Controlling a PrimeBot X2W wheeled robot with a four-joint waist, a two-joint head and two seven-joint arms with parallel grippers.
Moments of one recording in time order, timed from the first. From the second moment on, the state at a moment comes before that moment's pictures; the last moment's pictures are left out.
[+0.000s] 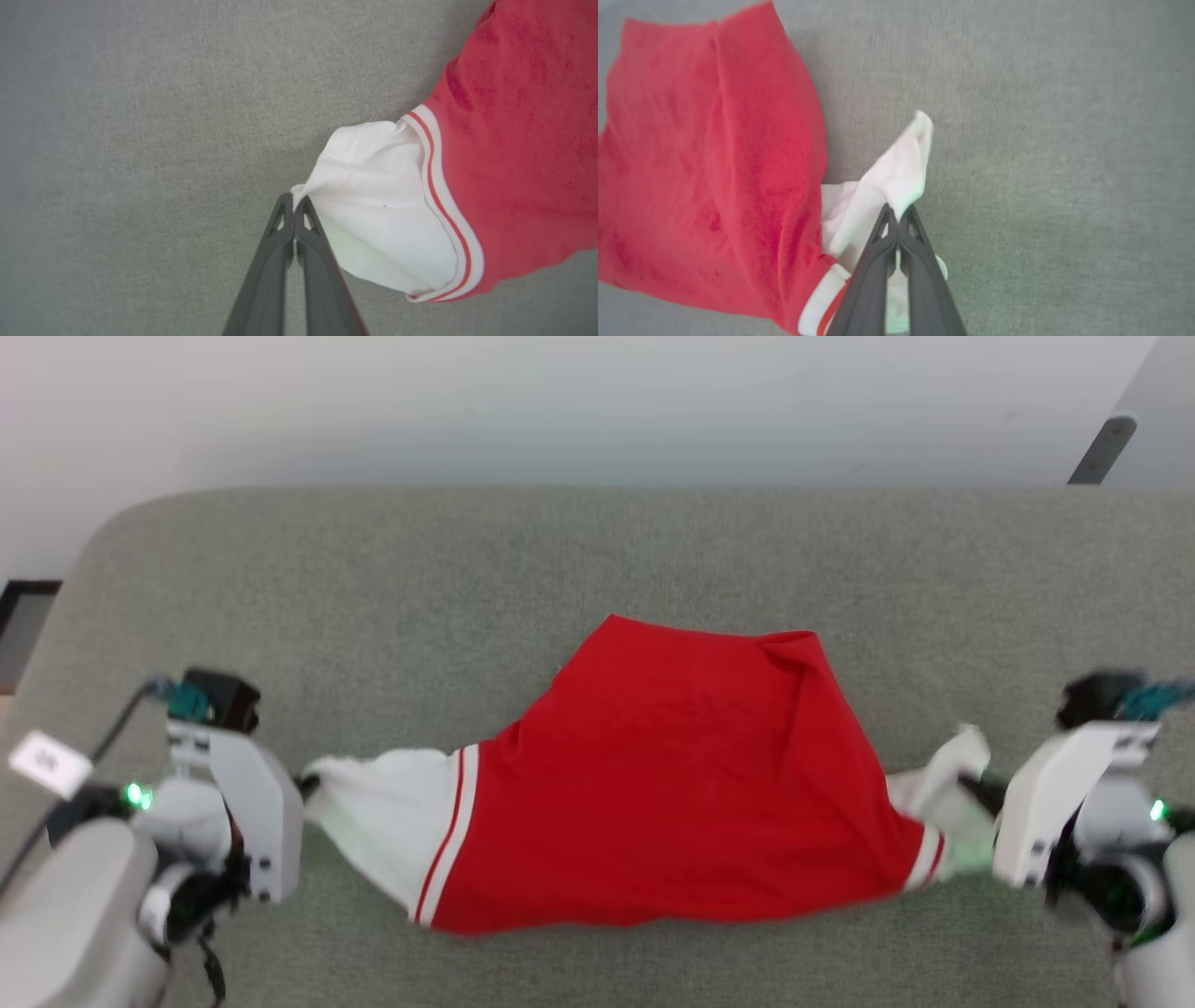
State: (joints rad) left arm -0.47 0.62 -0.42 0.35 -0.75 -0.07 0.57; right arm -0.36 -0.22 0.01 0.31 0.46 0.13 0.73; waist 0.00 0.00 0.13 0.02
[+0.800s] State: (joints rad) left arm -1.12 0.59 -0.50 0.43 -0.66 -0.12 0.68; right arm -0.97 -0.25 0.11 0.38 0.57 0.13 0.54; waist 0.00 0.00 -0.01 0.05
